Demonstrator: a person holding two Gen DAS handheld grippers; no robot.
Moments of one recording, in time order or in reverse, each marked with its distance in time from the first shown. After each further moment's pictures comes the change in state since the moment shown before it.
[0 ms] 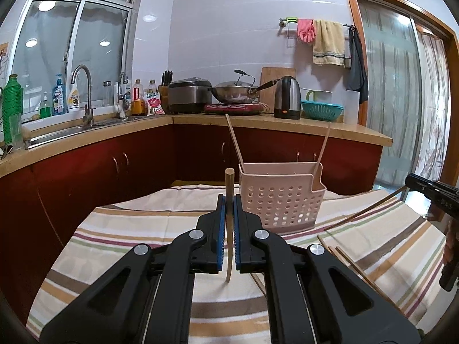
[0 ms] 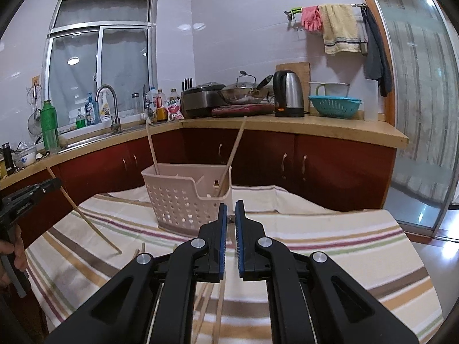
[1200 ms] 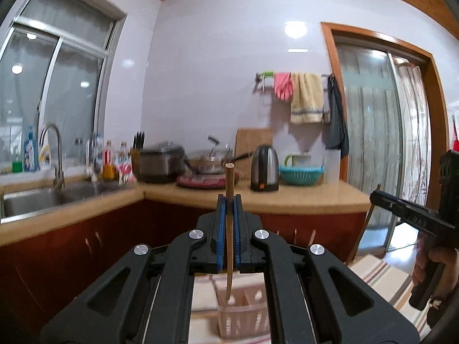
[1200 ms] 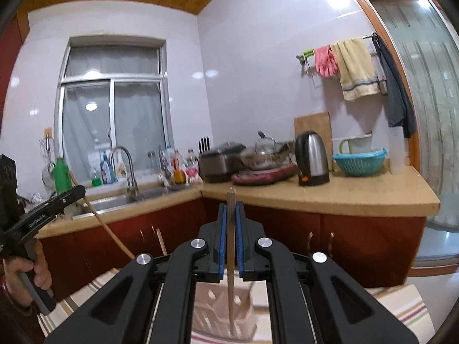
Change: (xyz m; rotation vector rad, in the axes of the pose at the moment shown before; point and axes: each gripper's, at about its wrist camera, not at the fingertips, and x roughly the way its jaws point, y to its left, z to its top) left arm 0.038 -0.023 0.162 0.040 -0.273 -0.128; right arm 0.036 -0.010 0.142 0.058 -0.252 0.134
